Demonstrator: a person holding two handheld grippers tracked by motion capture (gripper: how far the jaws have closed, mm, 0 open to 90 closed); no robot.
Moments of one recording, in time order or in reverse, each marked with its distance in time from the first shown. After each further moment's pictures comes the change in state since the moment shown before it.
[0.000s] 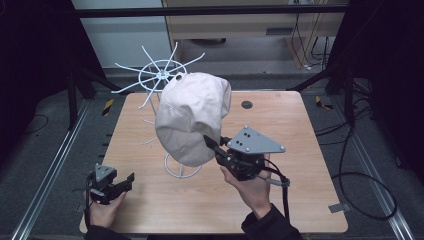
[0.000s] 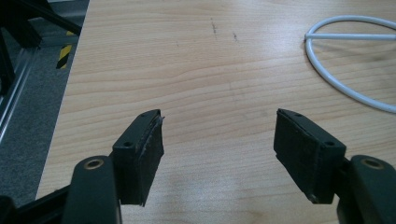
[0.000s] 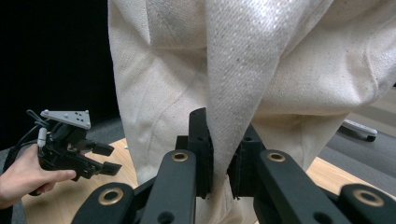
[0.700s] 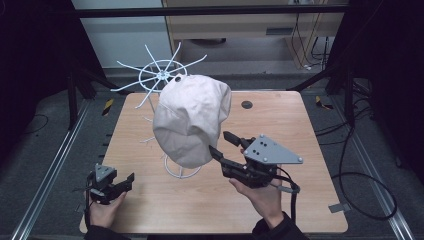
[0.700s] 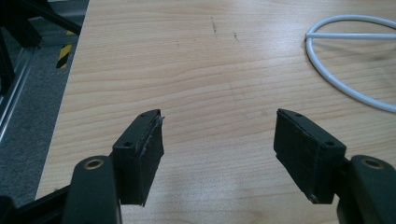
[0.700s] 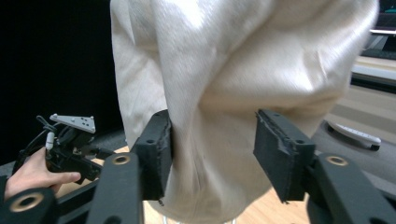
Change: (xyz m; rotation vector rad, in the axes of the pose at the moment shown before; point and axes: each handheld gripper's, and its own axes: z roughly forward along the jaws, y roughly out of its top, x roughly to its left) left arm 0.000 0.000 0.000 0.001 0.000 -0.002; right arm -0.008 -0.017 -0.023 -0.067 0.007 0.025
